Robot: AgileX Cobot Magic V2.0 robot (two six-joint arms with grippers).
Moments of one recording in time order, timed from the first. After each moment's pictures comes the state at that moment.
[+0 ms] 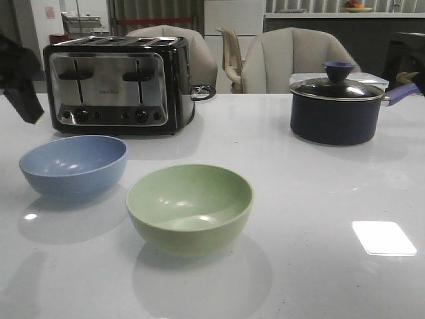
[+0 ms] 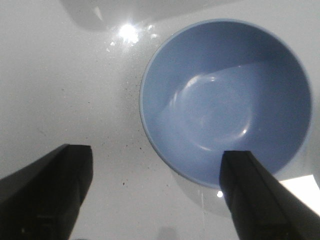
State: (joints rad) left arm -0.22 1.58 -1.13 0.06 0.68 0.06; right arm 0.54 0.84 -0.72 0.03 0.72 0.00
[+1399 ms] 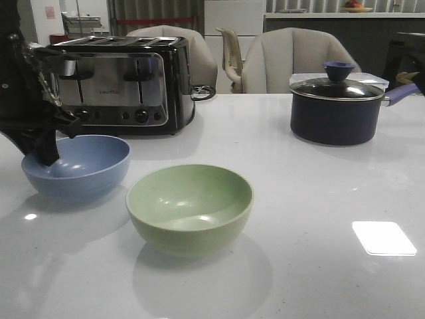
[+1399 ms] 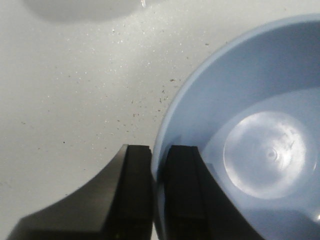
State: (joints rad) left arm -0.22 1.93 -1.36 0.13 0.73 0.05; right arm 0.54 0.84 -0.72 0.03 0.72 0.00
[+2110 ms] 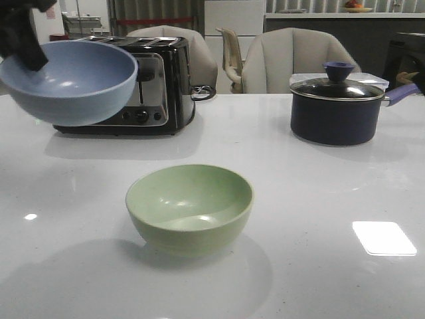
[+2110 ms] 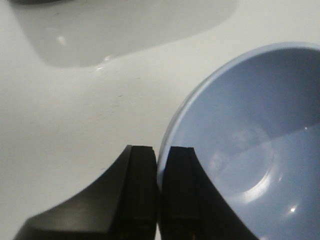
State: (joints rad) left arm -0.22 1.56 -1.36 -0.20 0.92 0.24; right arm 0.54 0.84 -0.72 0.03 0.72 0.00
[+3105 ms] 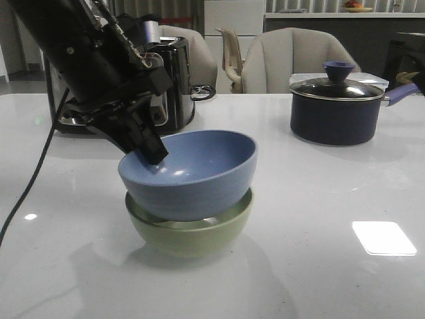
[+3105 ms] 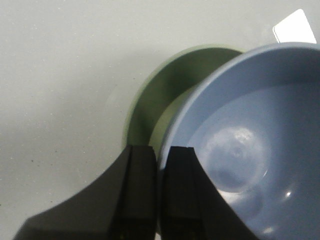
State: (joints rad) left arm -0.41 1.85 -1.36 -0.53 0.93 0.47; right arm 0.54 0.84 -0.72 0.03 0.72 0.00
